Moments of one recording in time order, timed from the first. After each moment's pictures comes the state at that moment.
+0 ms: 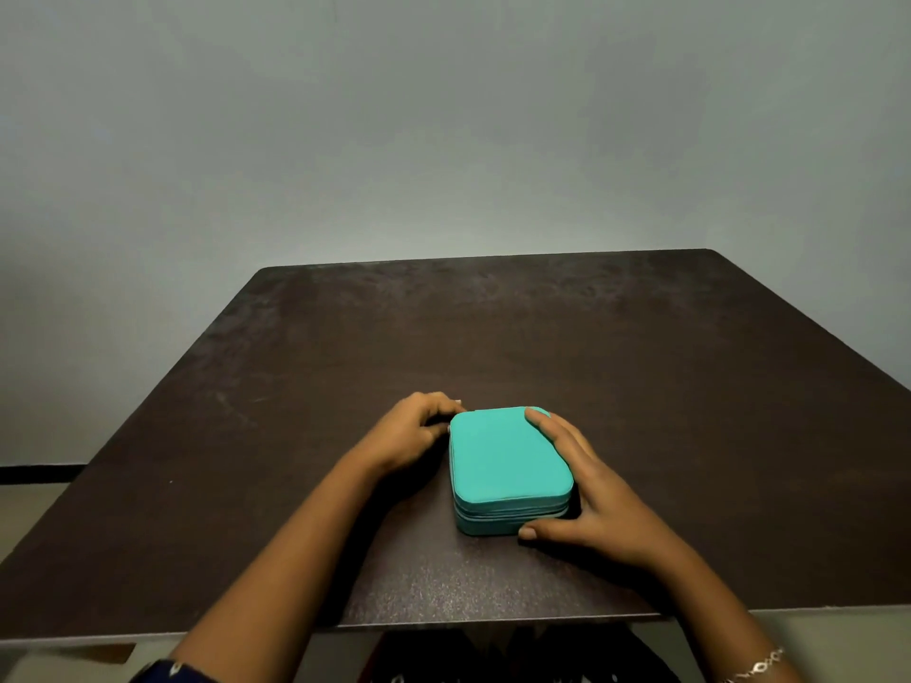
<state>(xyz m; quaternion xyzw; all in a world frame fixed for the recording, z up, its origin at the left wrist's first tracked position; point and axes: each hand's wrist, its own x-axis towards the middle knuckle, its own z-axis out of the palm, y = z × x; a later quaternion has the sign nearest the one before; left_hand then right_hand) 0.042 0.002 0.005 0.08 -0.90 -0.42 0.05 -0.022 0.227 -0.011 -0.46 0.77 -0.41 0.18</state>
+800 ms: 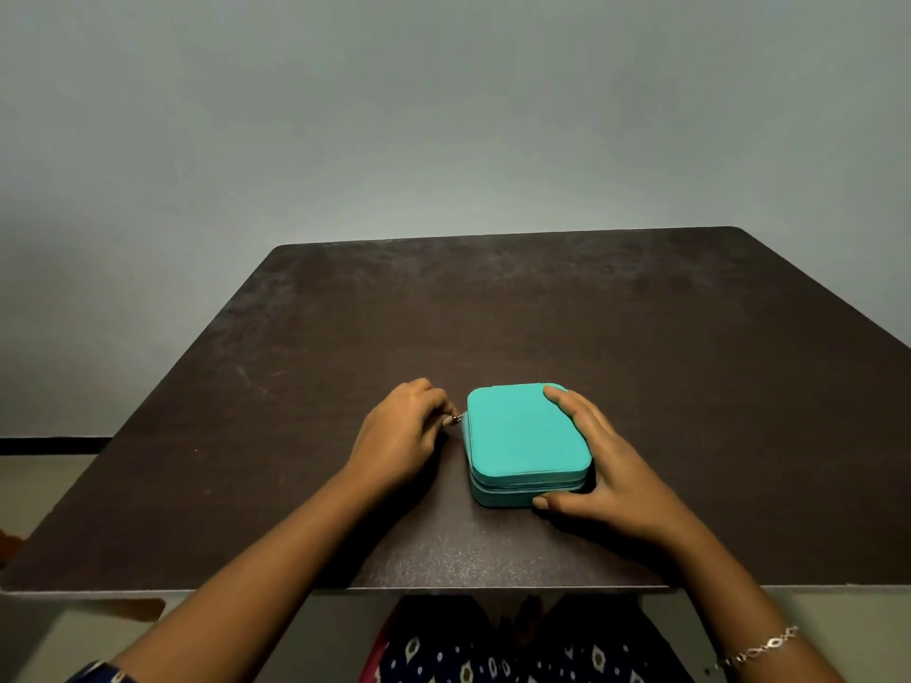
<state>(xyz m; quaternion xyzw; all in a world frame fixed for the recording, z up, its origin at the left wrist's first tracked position) 0.083 0.015 0.004 0.15 -0.96 -0.18 0.18 -0.018 0.226 -0.012 -0.45 0.77 -0.42 0.15</state>
